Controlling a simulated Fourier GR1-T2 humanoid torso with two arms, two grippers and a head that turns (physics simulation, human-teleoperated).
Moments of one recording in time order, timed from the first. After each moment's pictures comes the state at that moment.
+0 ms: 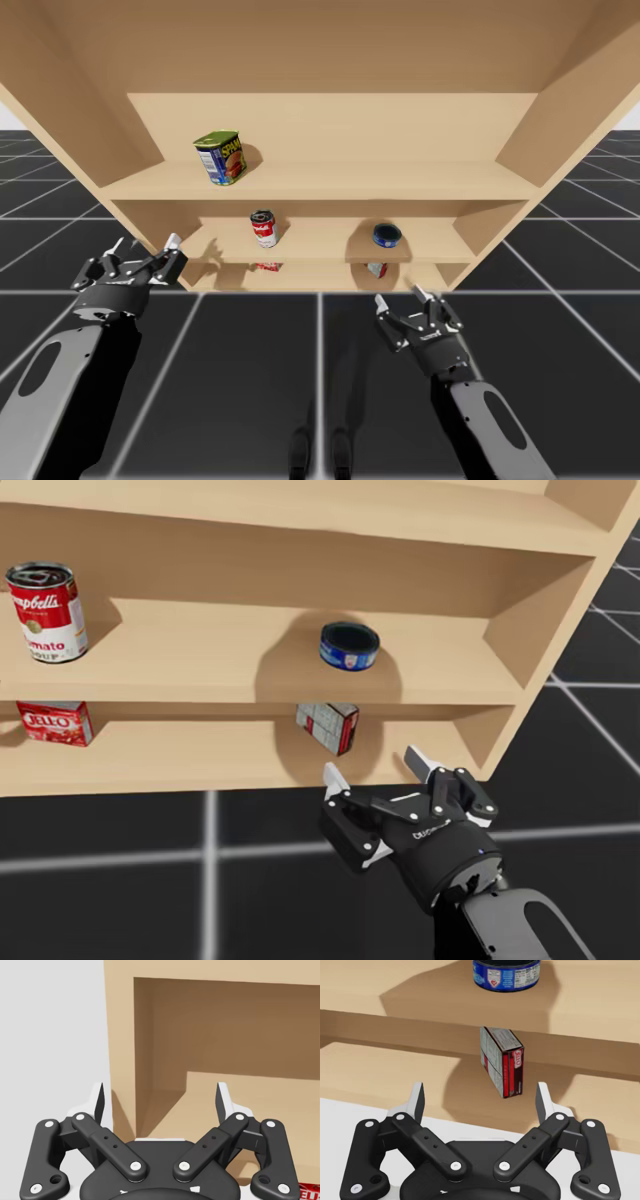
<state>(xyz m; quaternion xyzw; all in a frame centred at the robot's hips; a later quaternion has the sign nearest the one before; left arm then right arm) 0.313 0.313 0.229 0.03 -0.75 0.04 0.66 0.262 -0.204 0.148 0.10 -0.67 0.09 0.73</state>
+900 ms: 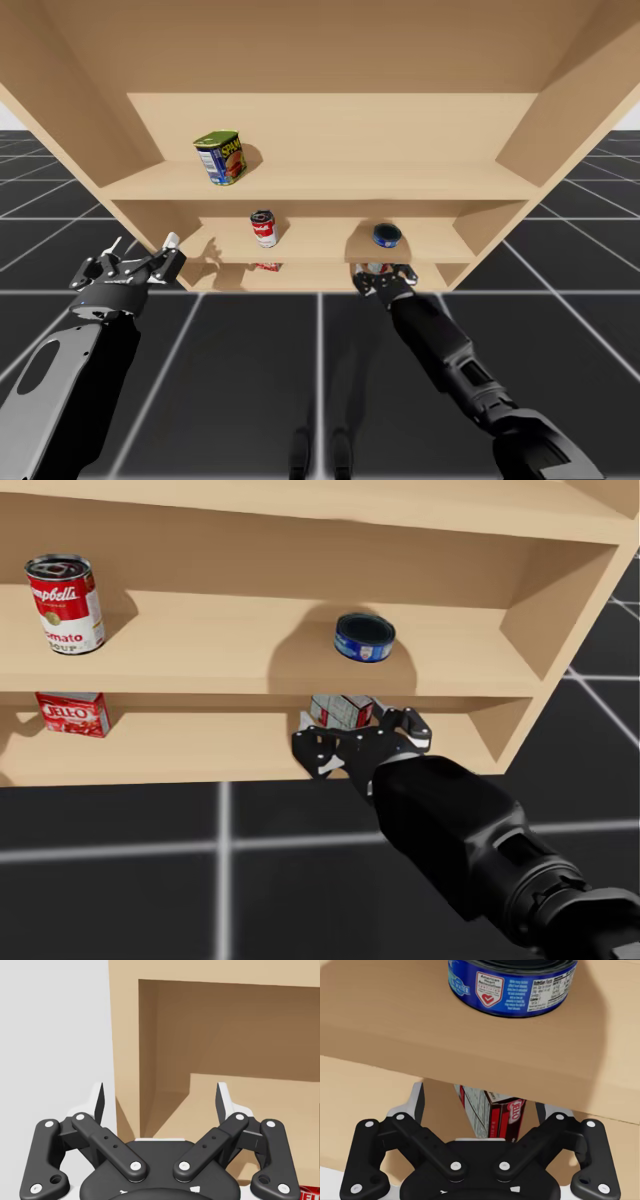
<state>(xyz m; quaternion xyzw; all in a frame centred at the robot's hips) 0.314 0.315 0.229 0.04 -0.75 0.05 0.66 0.390 -0.182 0.111 0.05 -0.63 0.11 0.77</state>
